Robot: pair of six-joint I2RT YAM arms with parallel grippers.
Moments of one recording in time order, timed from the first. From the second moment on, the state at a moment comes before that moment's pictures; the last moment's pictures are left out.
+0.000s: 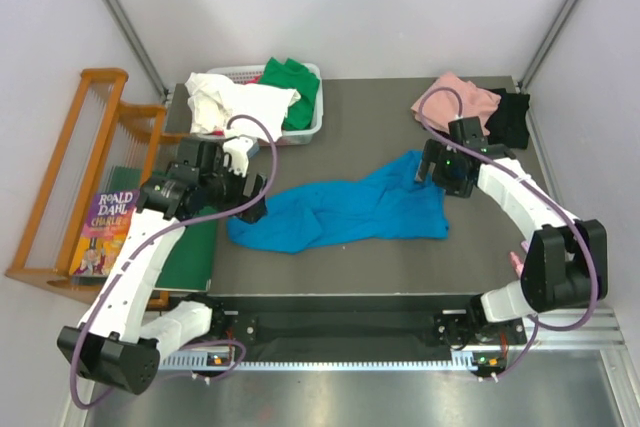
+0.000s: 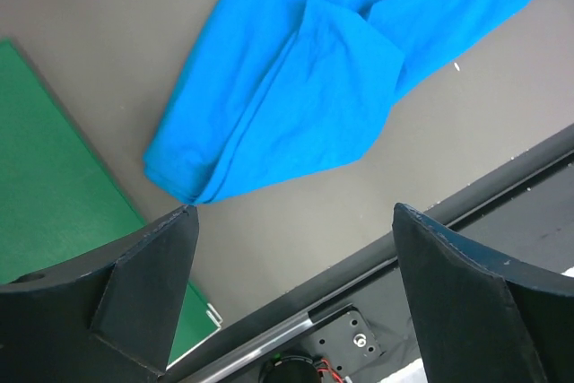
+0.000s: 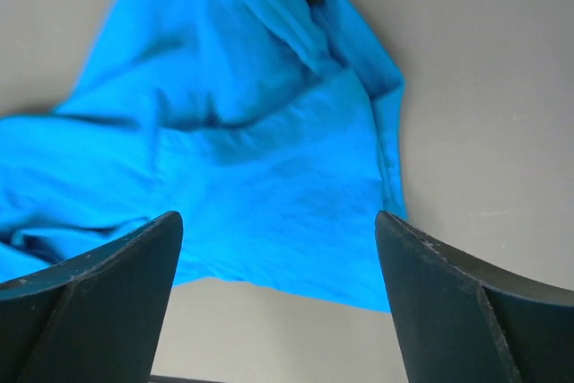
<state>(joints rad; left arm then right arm) -0.25 1.04 1.15 -0.99 0.26 0.10 0.19 1.44 1.08 -0.64 -0.03 0.49</state>
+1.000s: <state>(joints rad) -0.48 1.83 1.22 -0.77 0.25 0.10 0.19 1.53 1.00 -0.56 -0.12 0.48</state>
